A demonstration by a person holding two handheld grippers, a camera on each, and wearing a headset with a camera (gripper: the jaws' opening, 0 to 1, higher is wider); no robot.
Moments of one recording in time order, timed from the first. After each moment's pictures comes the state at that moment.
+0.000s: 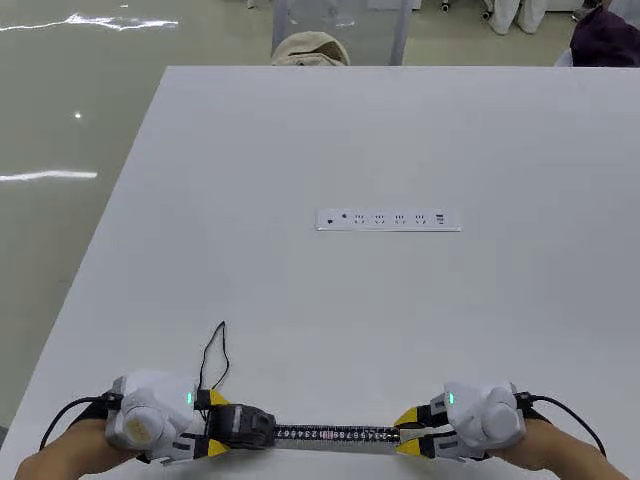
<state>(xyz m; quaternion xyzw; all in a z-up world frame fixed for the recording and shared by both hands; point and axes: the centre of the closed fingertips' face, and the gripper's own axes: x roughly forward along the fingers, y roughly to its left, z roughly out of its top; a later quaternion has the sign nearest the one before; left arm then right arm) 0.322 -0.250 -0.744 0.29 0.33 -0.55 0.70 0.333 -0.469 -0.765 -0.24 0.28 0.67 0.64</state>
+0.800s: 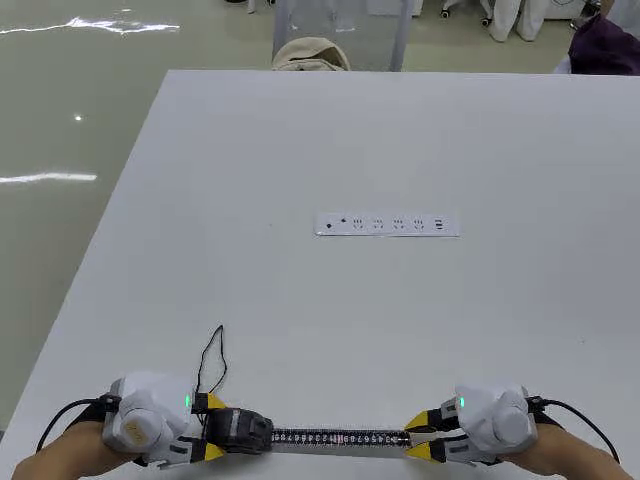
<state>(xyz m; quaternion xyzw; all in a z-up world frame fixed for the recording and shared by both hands) 0.322 -0.249 -0.745 0.29 0.34 -0.55 0.70 0.337 -0.487 -0.766 -0.25 0.29 0.66 0.65</state>
